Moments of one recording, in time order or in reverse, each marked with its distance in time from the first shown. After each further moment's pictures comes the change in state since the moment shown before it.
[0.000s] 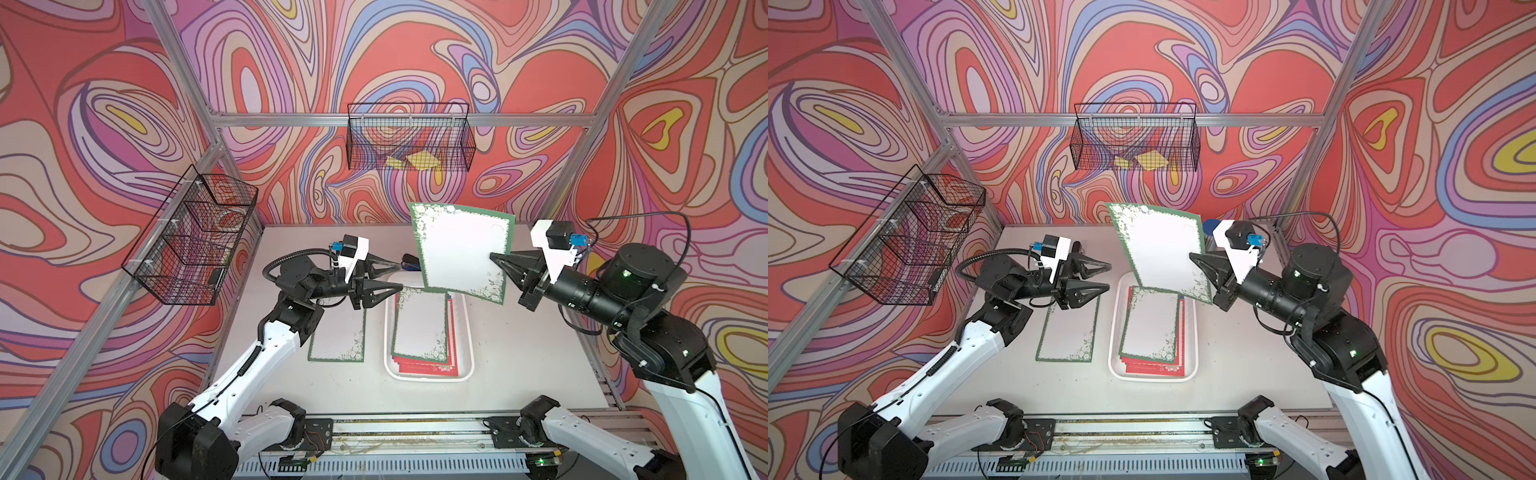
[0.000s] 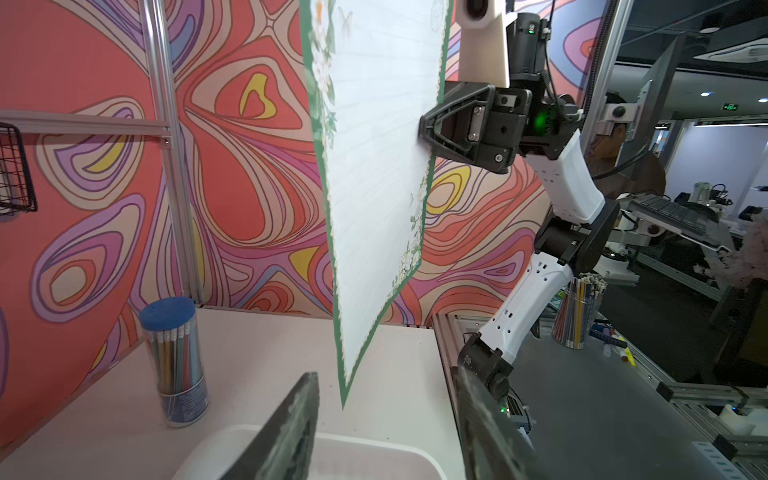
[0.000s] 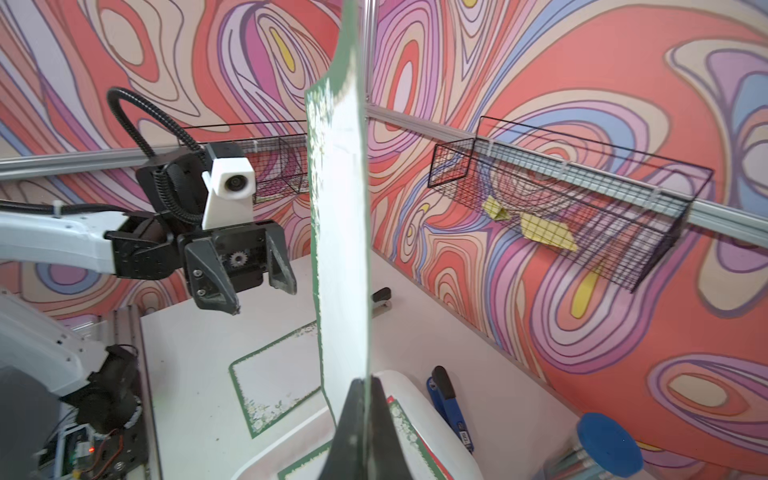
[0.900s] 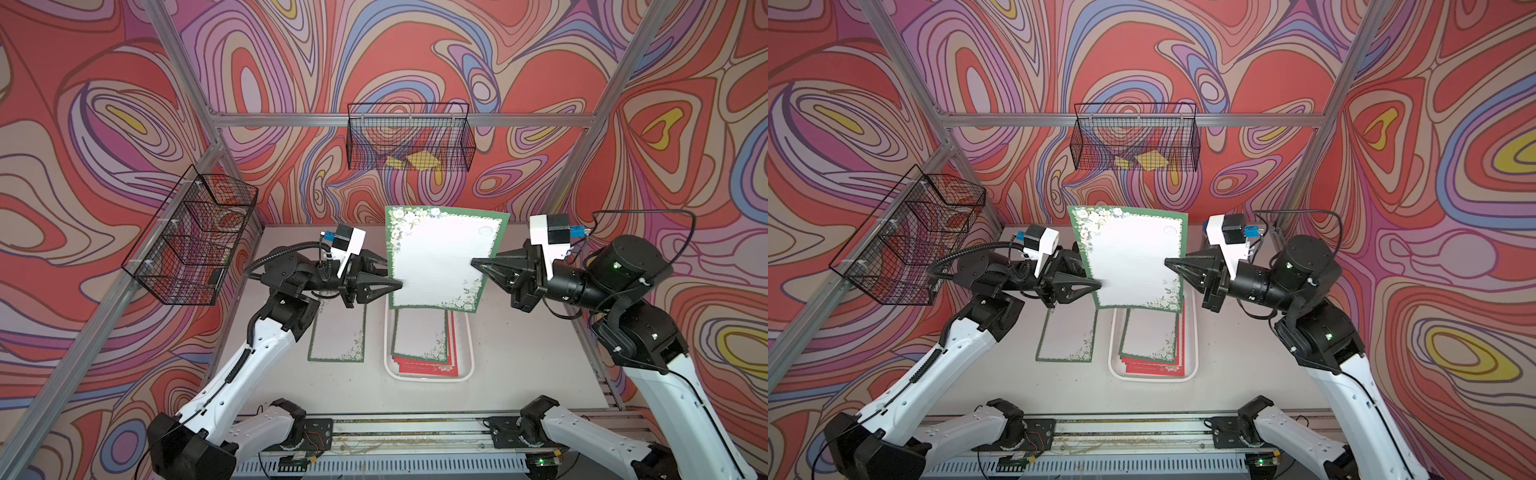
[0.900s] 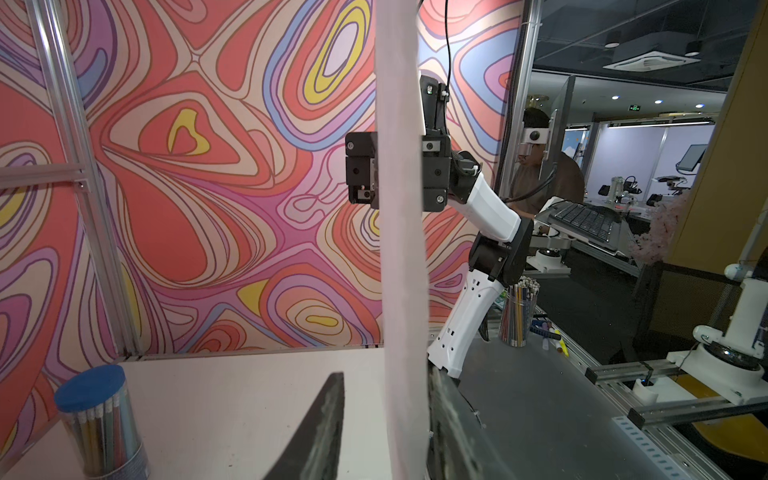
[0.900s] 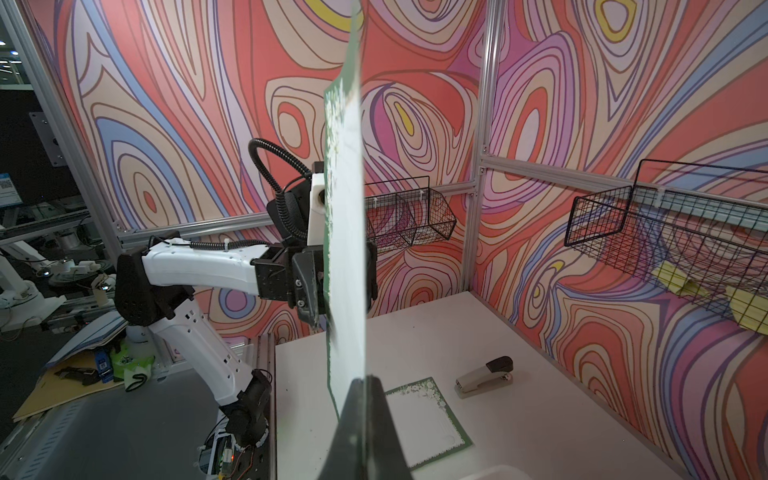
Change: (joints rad) left arm -0.021 -0.013 0.154 -0.071 0.110 -0.094; right arm 0.000 0.034 -0.066 0.235 -0.344 0.191
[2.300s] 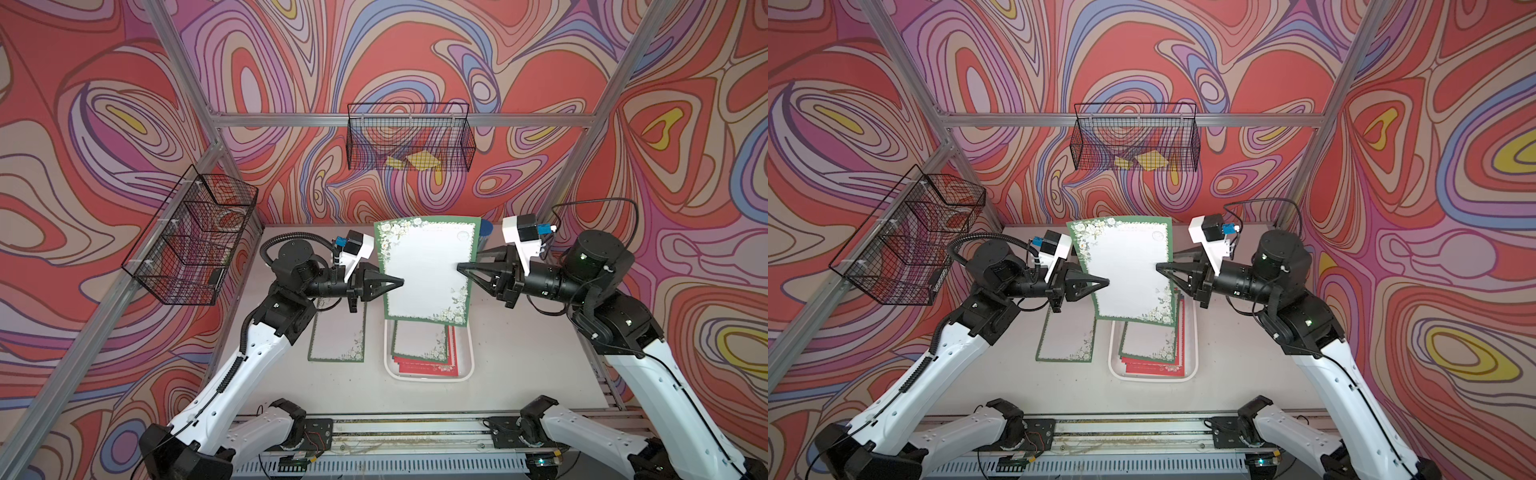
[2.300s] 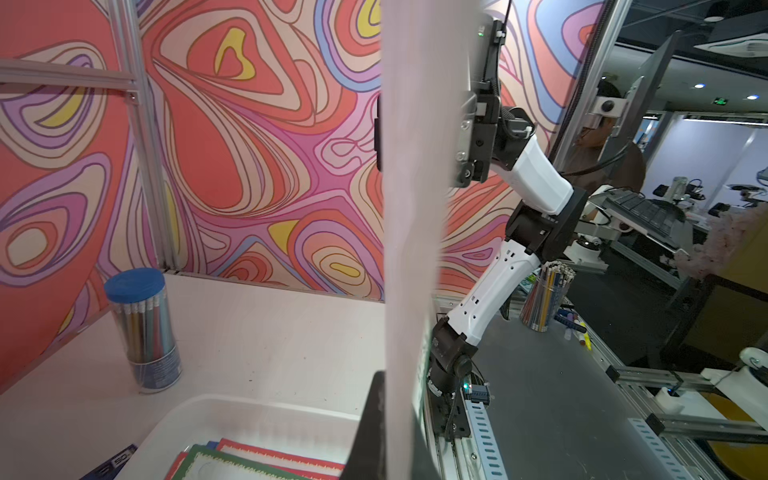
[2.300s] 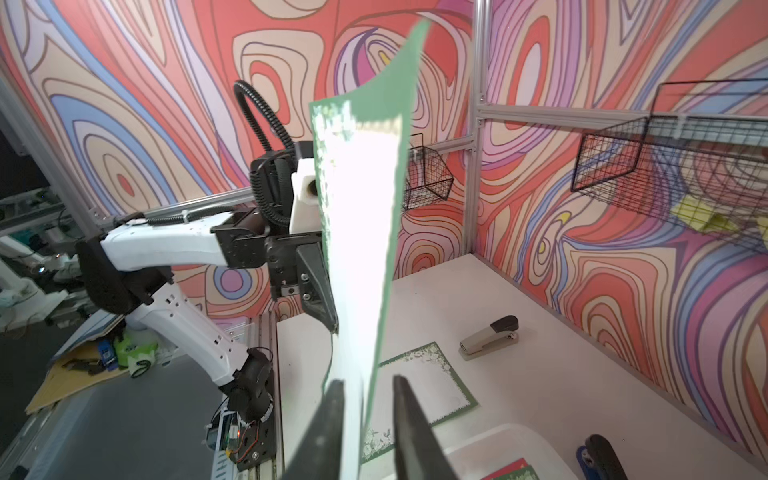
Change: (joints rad) left arm -0.006 -0.041 0.046 -0.482 -0.131 0.288; right arm 0.002 0.042 -0.041 -0.029 0.073 -0.019
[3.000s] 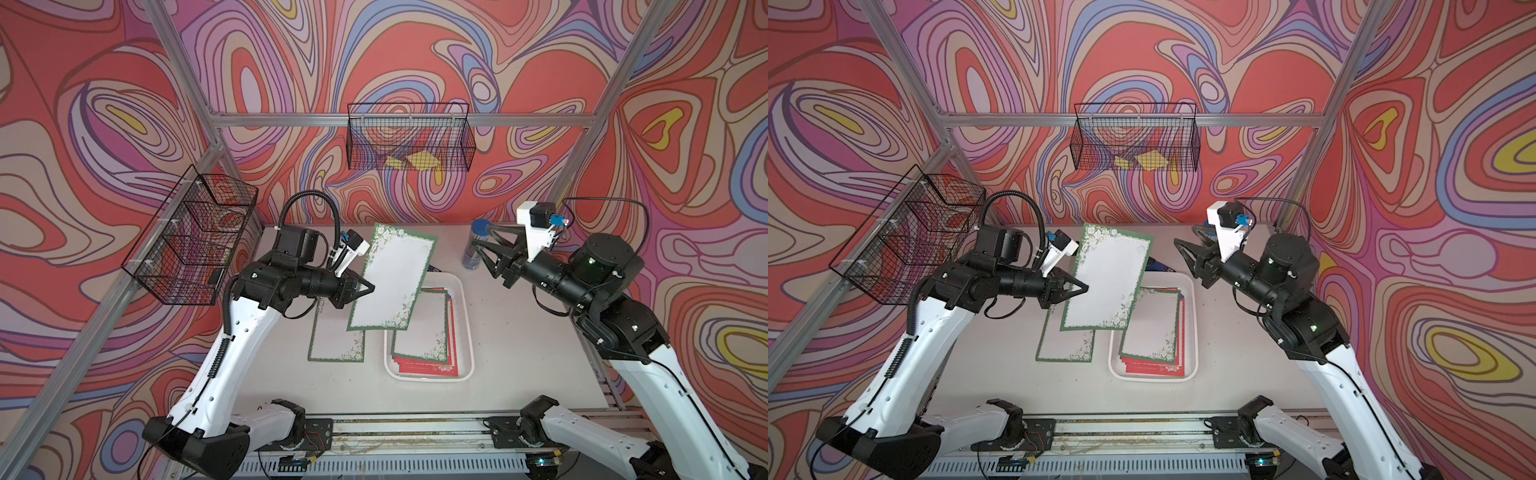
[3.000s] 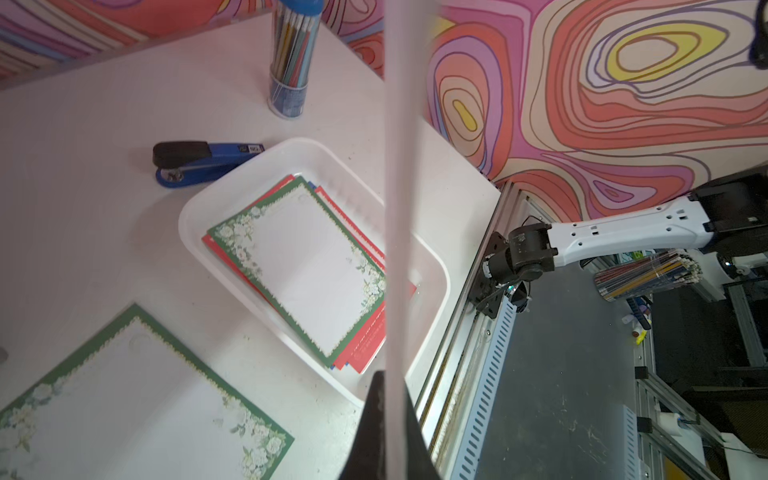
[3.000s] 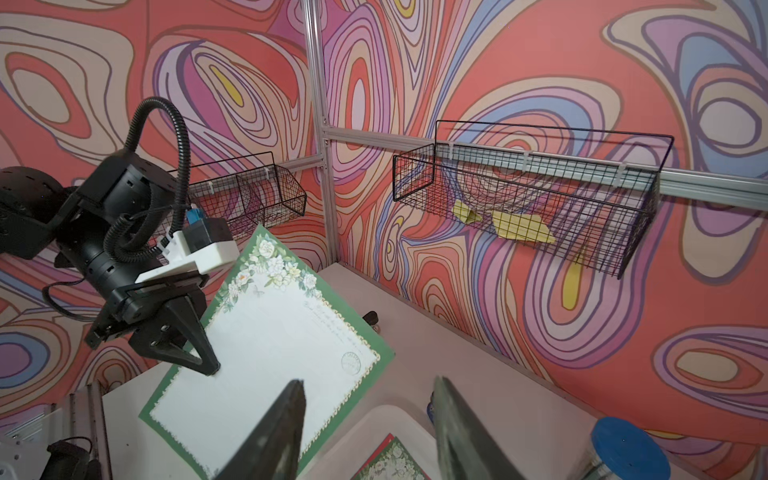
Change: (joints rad) left arm 0.128 0.155 0.378 -1.115 -0.365 0.316; right arm 0.000 -0.022 -0.007 0.016 0.425 -0.046
